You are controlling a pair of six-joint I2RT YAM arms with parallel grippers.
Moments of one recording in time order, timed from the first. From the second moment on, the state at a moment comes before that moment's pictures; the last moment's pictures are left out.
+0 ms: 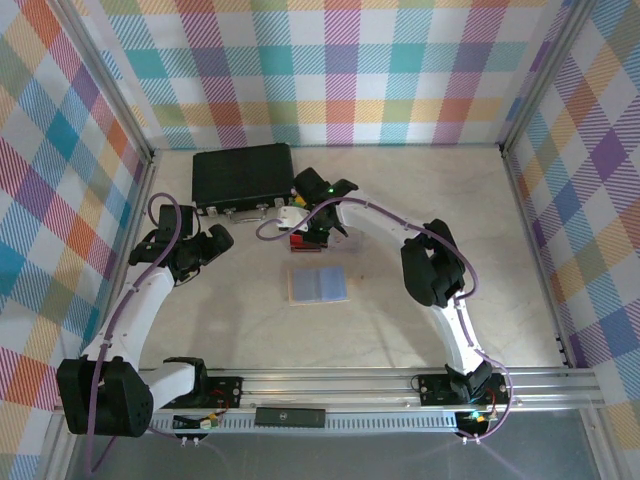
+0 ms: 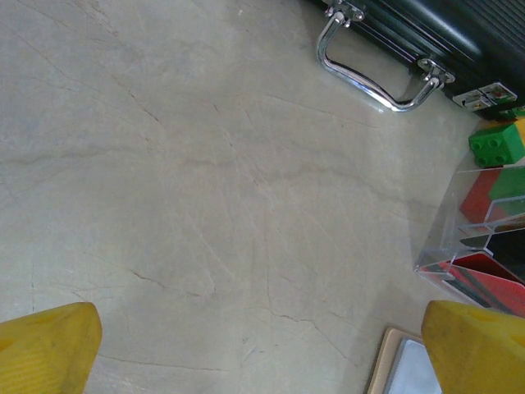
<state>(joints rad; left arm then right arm) -0.04 1.13 0.90 -0.74 0.01 -0.65 0.75 2.19 1.91 -0.89 -0.08 -0.76</state>
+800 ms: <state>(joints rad) -0.03 1.14 0.90 -0.74 0.02 -0.64 0.75 2.22 1.93 -0.89 -0.05 -0.76</state>
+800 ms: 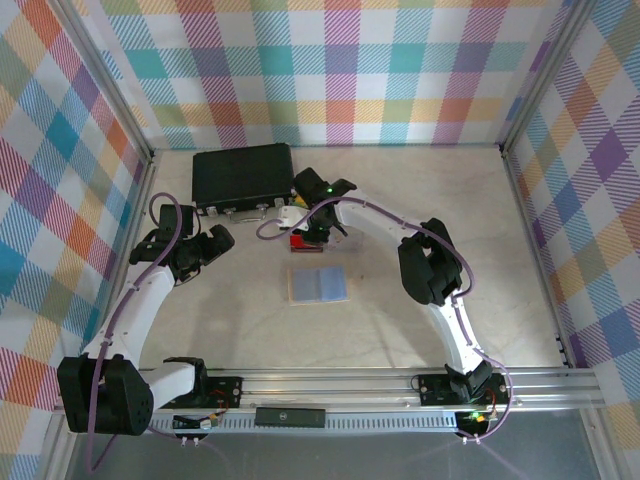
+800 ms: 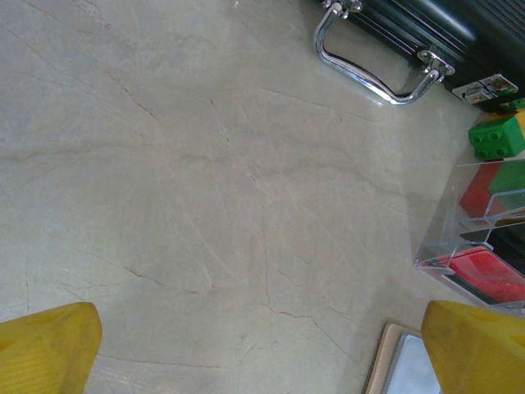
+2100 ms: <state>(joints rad) -0.03 1.19 0.82 -0.63 0.17 -0.66 0.95 1.96 1.46 -0.76 0.09 0.62</state>
